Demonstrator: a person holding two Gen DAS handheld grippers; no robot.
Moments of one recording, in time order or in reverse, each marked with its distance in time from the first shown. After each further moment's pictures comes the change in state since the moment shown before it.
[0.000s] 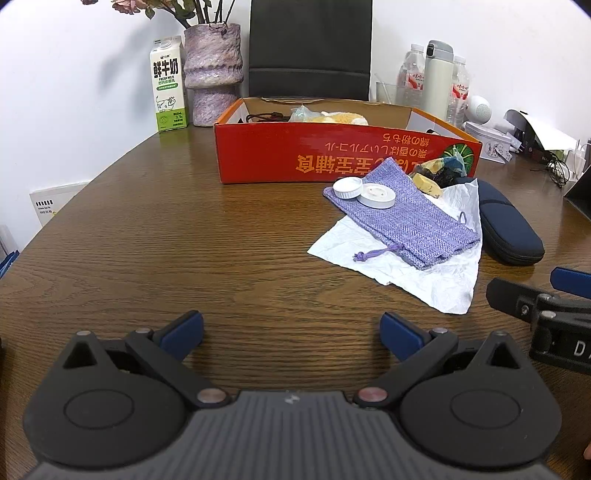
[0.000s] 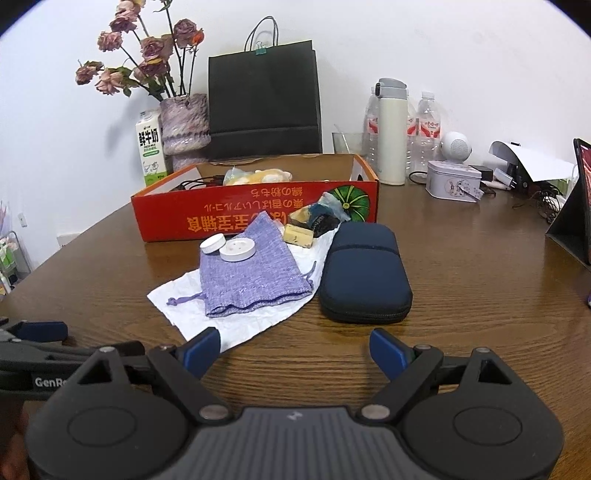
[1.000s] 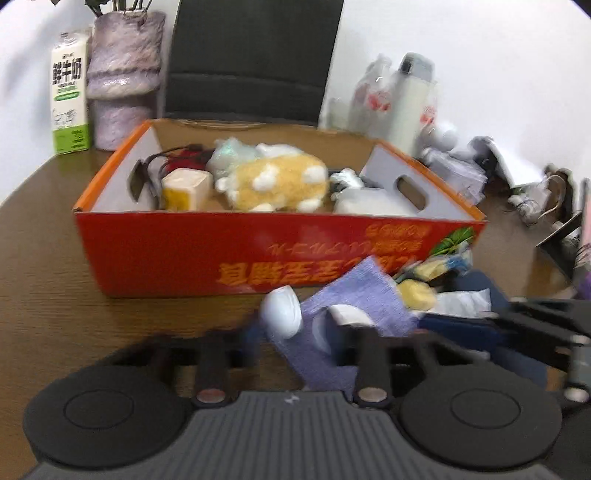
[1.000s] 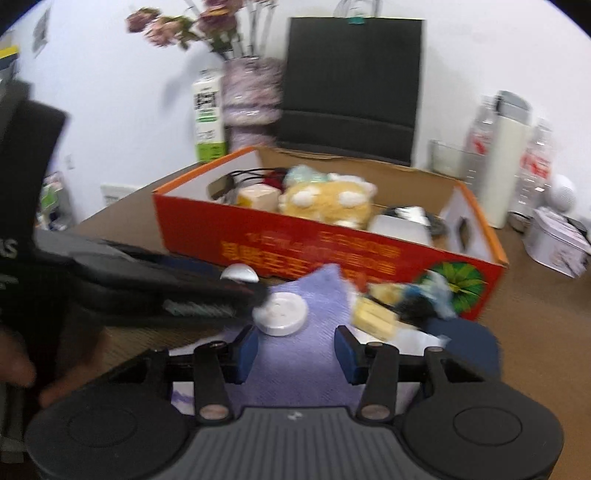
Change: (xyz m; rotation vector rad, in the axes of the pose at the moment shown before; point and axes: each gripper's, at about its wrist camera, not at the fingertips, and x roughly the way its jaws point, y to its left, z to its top) left arm 0.111 -0.002 0.106 0.008 -0.007 -0.285; right arm 0.107 0.033 0.084 -0.227 0.099 0.186
